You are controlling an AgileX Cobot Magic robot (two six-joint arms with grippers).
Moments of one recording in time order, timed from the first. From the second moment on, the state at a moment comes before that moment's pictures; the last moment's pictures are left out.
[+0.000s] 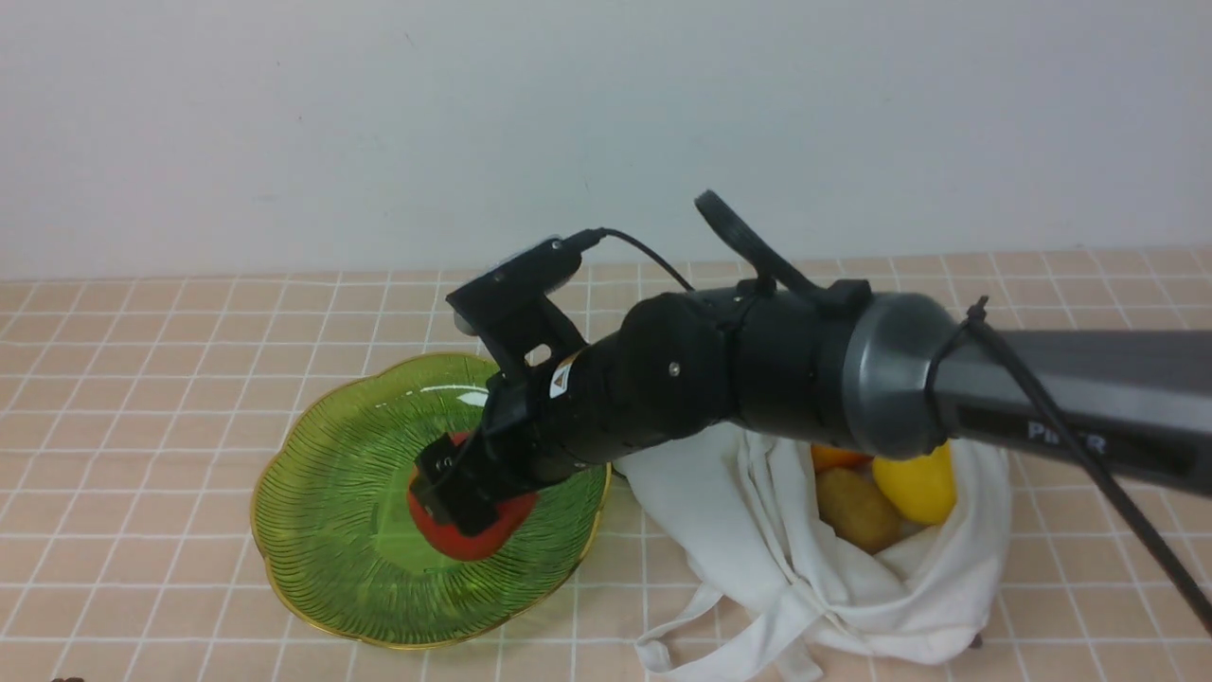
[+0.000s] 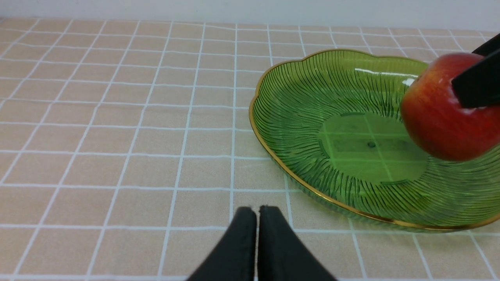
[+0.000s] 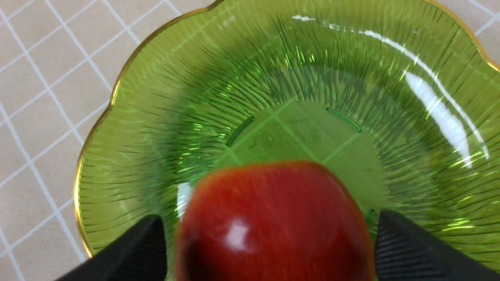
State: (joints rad) right arm 0.79 2.00 -1.46 0.46 0.46 -0.40; left arm -0.03 -0.01 0.03 -0.07 0.39 -0.01
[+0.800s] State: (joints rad) right arm 0.79 1.41 -1.86 -0.35 1.25 0.21; left arm -0.03 -0.01 0.03 -0.07 0.39 -0.01
